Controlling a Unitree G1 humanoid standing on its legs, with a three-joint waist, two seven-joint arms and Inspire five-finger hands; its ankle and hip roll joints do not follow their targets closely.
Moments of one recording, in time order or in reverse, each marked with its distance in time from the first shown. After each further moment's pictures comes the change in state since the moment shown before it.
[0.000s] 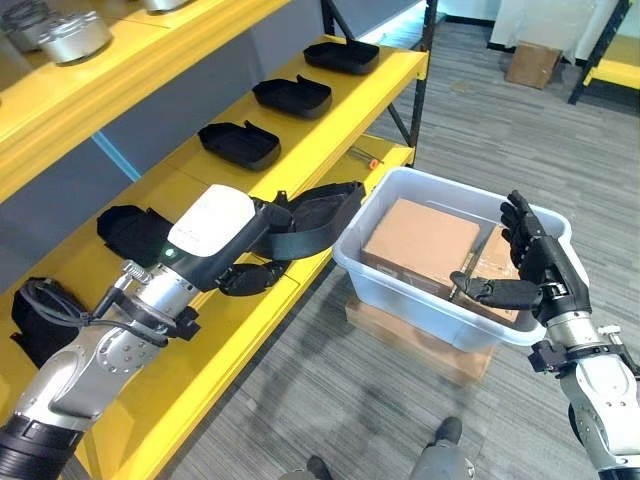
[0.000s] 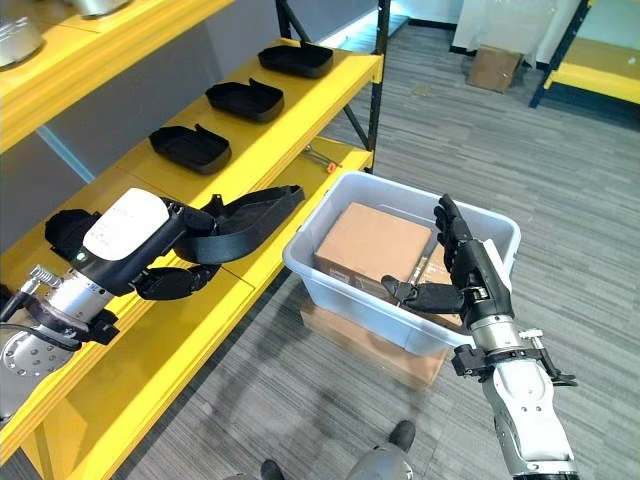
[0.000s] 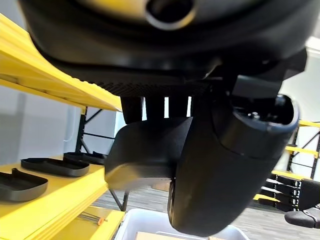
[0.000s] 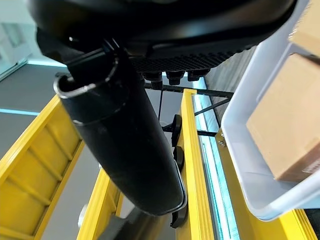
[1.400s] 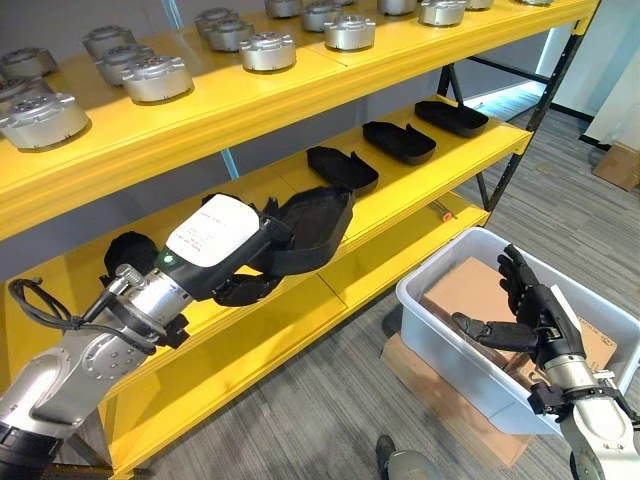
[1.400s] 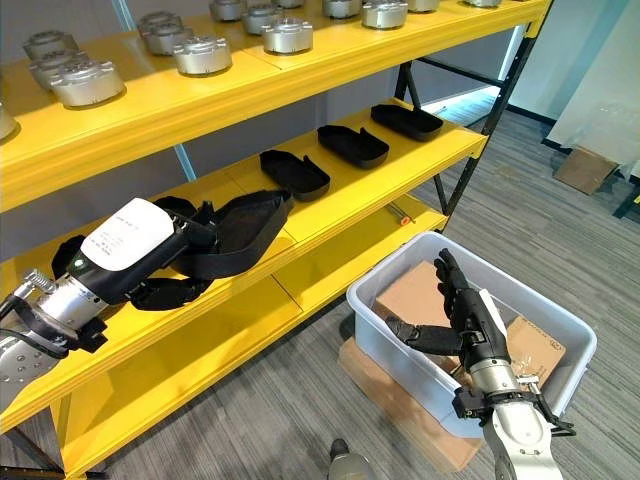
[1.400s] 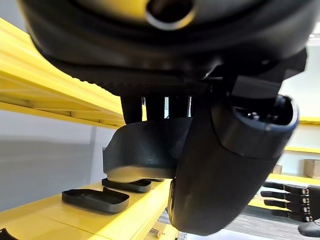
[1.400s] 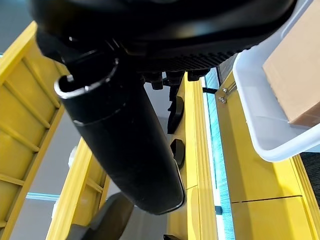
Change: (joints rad) left arm 0.054 0.070 0.041 -0.043 0.019 -0.026 -0.044; right arm 0.172 0.078 -0.021 0.016 -0.014 0.001 0.032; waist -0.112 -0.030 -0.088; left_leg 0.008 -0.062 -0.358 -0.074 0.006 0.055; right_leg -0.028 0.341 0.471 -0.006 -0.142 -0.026
